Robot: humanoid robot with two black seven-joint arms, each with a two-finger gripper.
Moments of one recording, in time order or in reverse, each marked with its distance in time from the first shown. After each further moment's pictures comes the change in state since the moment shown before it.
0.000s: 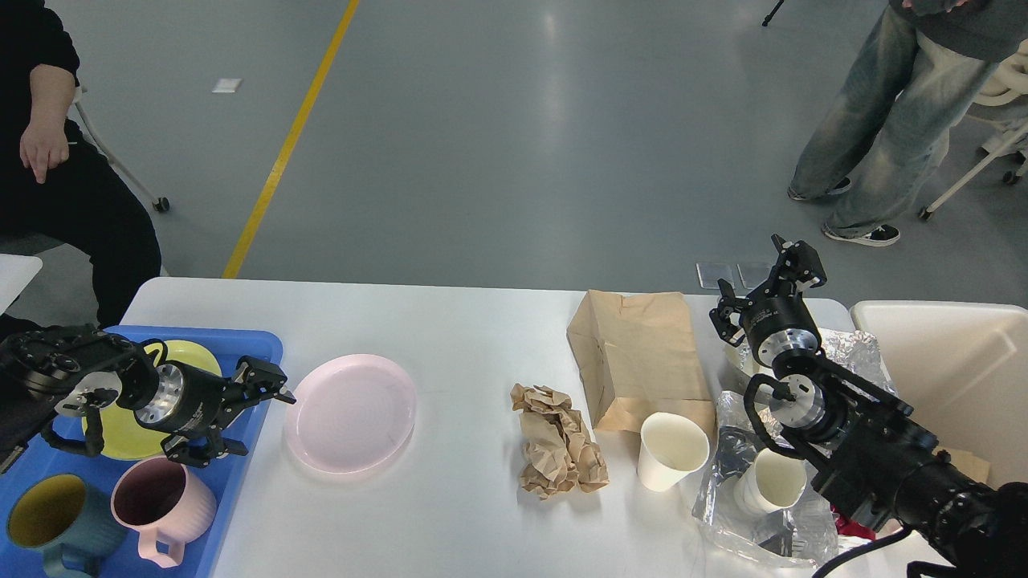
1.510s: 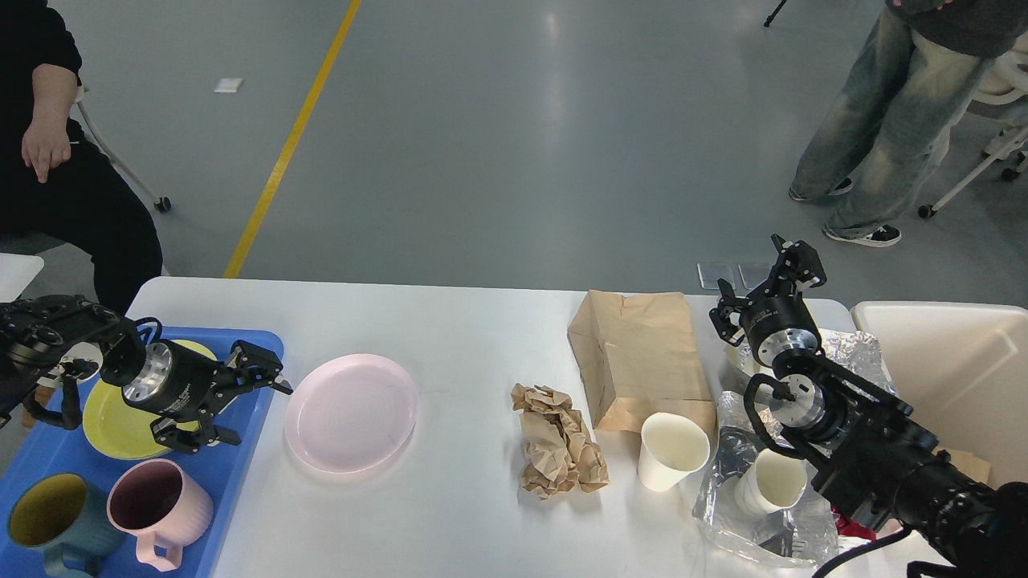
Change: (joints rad) left arm -0.070 0.015 0.059 0.009 -0.003 -0.129 -0.006; right arm 0.000 0.000 0.000 0.000 0.000 0.000 0.000
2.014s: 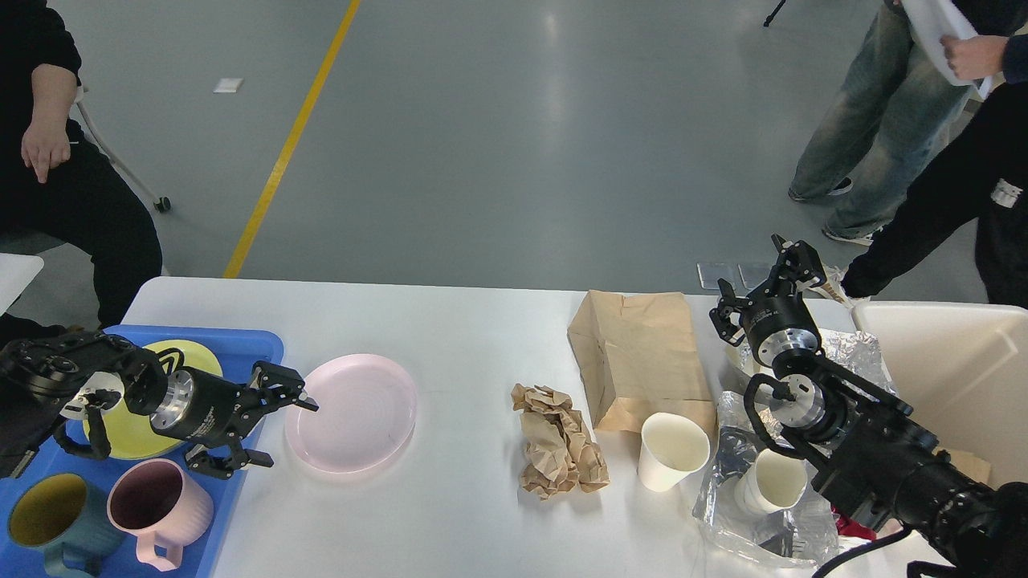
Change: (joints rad) left arm 0.106 -0.021 -0.150 0.011 0.002 -0.007 0.002; right arm 0.000 0.000 0.000 0.000 0.000 0.000 0.000
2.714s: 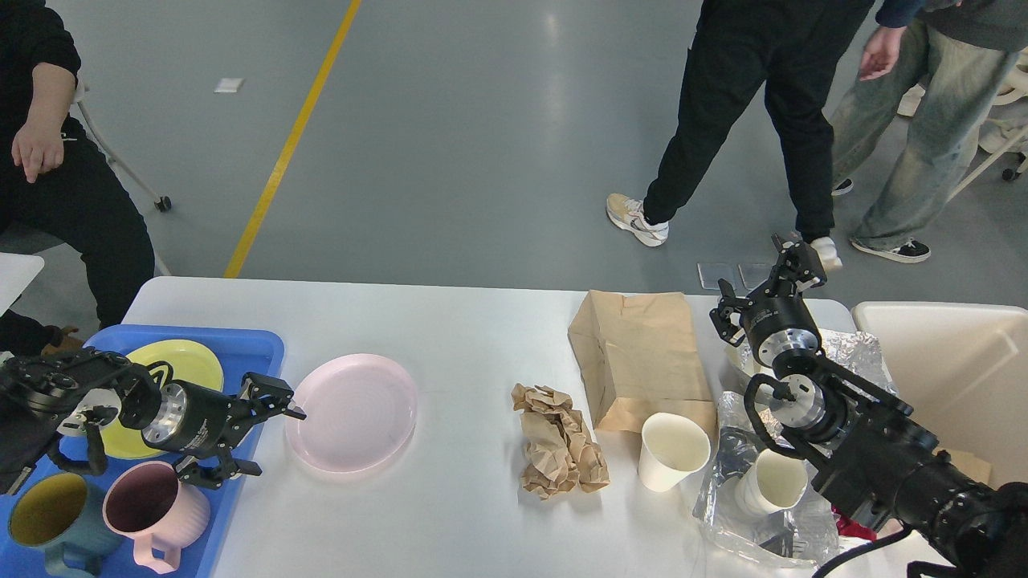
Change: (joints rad) left arm 0.045 -0.006 -0.010 0.031 0.005 0.046 0.003; right arm 0.000 0.000 0.000 -0.001 0.000 0.000 0.000
